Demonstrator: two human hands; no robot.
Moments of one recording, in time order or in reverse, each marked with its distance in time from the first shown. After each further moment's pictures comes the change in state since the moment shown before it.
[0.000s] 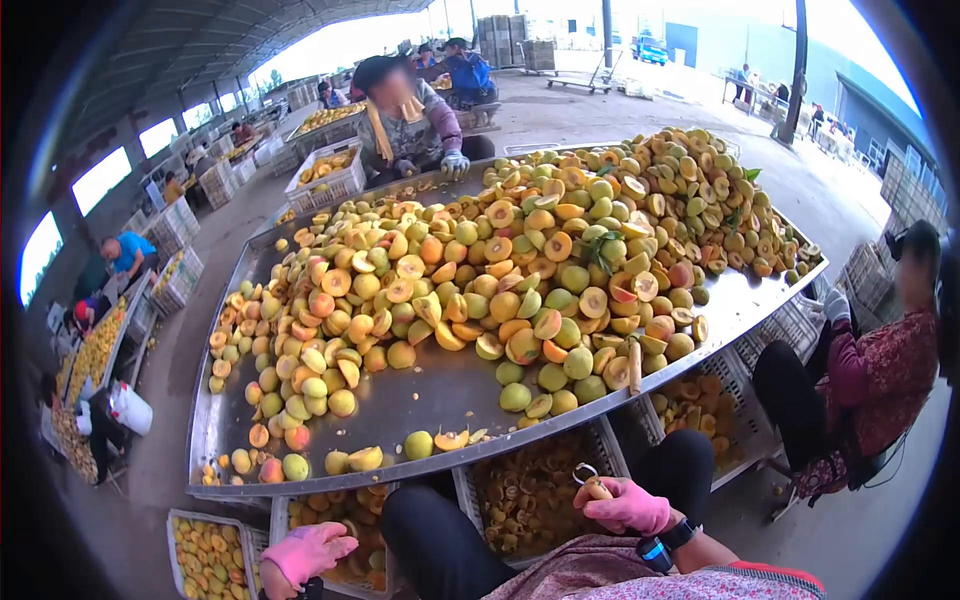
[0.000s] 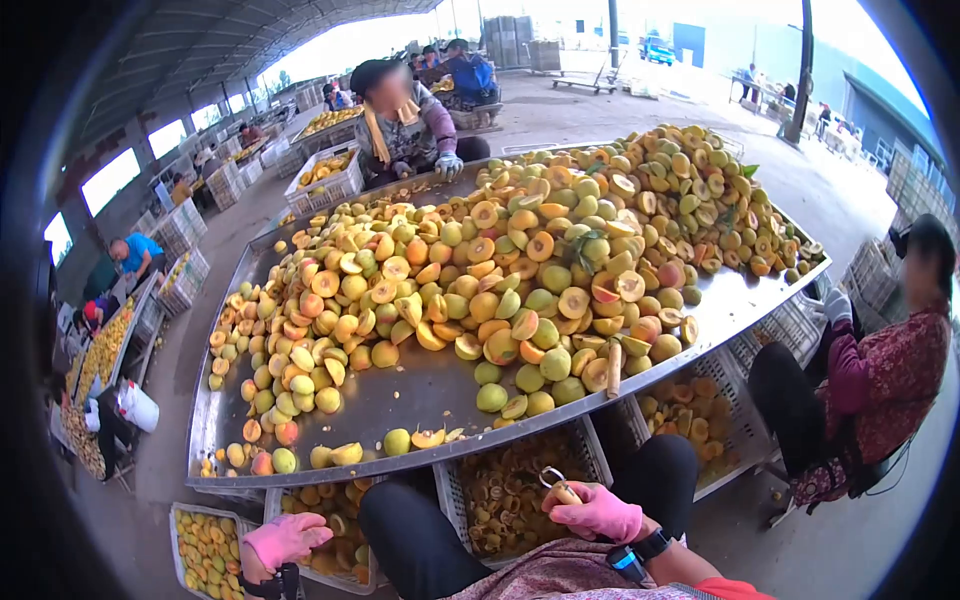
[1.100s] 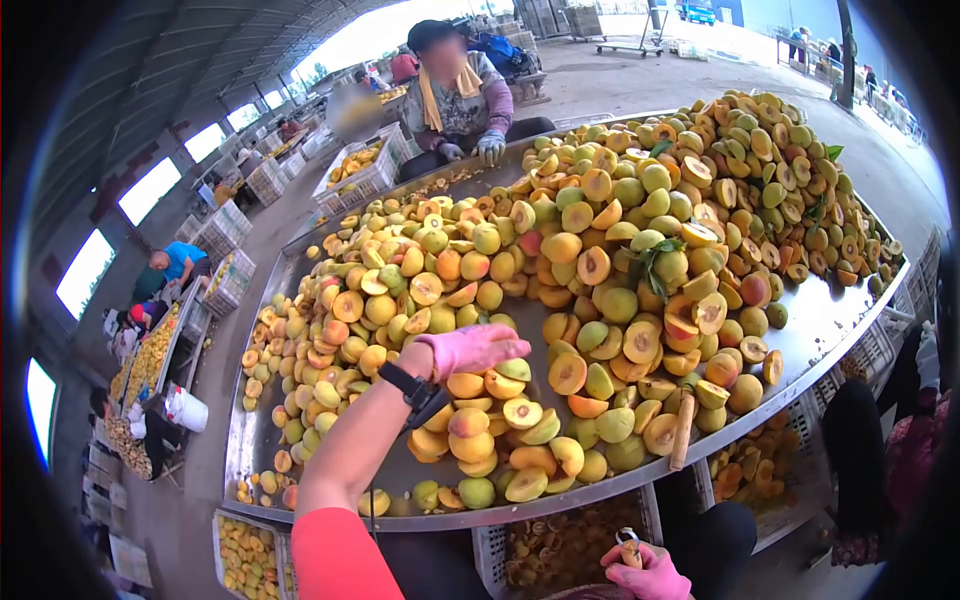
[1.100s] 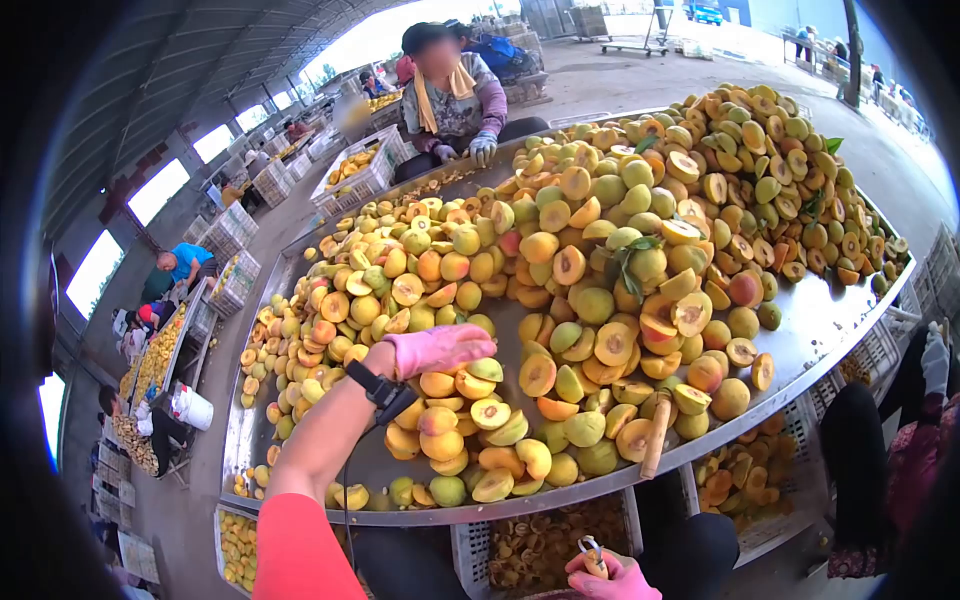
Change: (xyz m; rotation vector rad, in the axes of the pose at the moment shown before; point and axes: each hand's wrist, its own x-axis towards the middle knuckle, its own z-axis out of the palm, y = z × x) left_hand 0.329 0.328 -0.088 0.500 -0.093 0.767; right_hand 0.018 0.003 -0.027 0.075 0.281 -0.245
